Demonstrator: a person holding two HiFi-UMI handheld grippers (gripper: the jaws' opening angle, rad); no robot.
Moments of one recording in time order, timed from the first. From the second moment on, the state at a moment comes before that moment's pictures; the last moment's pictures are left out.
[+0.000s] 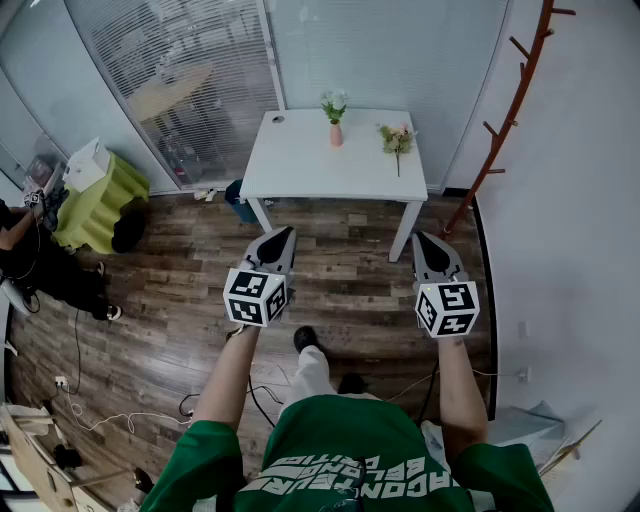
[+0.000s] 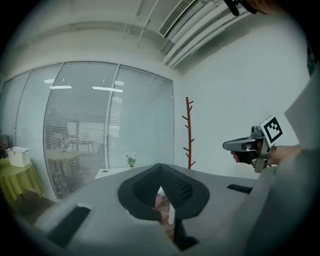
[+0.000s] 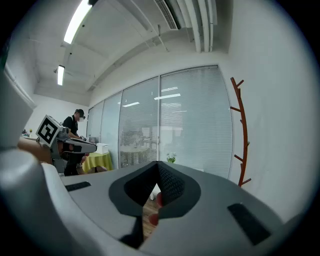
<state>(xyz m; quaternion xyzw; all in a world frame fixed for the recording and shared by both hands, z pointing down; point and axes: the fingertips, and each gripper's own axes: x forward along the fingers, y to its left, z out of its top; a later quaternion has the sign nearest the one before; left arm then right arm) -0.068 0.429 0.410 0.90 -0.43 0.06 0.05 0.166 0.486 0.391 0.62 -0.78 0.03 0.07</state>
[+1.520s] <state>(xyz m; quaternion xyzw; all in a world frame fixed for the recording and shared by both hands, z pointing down) -0.187 0.190 0.422 0.91 -0.40 0.04 0.07 0.045 0.253 0.389 0.63 -0.77 0.03 0.10</state>
